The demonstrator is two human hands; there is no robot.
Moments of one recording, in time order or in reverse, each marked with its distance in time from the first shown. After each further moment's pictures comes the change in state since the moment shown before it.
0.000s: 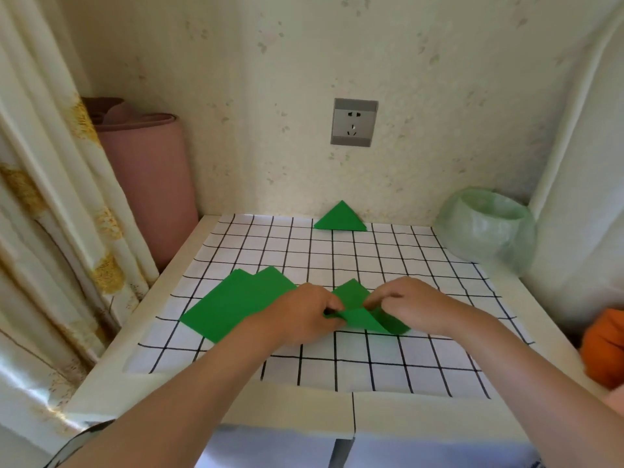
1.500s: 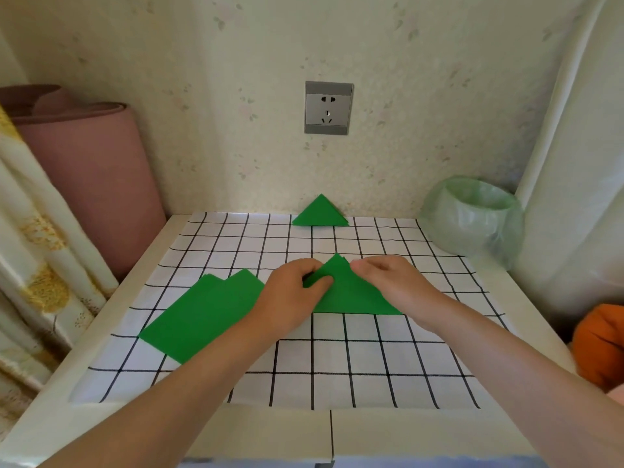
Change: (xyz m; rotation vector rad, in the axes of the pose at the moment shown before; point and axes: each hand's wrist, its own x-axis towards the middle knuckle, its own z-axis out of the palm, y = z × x) left_hand 0.034 0.019 0.003 -0.408 0.394 -0.087; right_hand 0.018 0.004 -0.008 0.547 0.223 0.019
